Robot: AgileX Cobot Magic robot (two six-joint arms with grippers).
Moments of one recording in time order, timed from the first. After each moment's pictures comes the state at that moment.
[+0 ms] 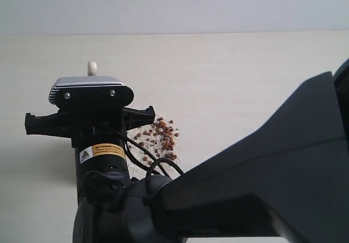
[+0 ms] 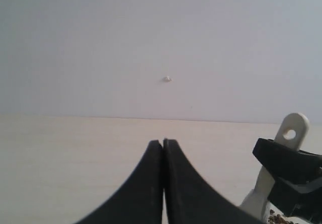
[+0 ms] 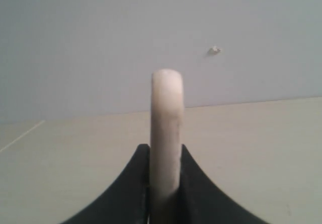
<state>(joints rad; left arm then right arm) -0.39 0.05 -0.01 -1.74 -0.04 1.59 1.29 2.19 -1.18 1.10 -1.21 -0.30</state>
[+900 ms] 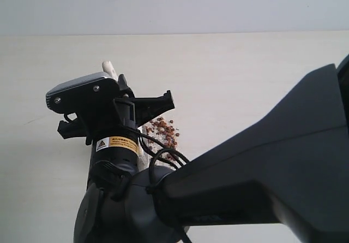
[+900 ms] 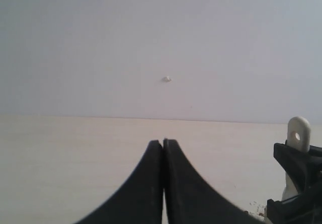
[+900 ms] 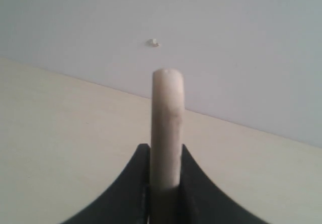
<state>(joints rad) -0.39 0.05 -0.01 -1.74 -0.04 1.59 1.27 2.19 -1.18 1.28 -1.24 -0.84</state>
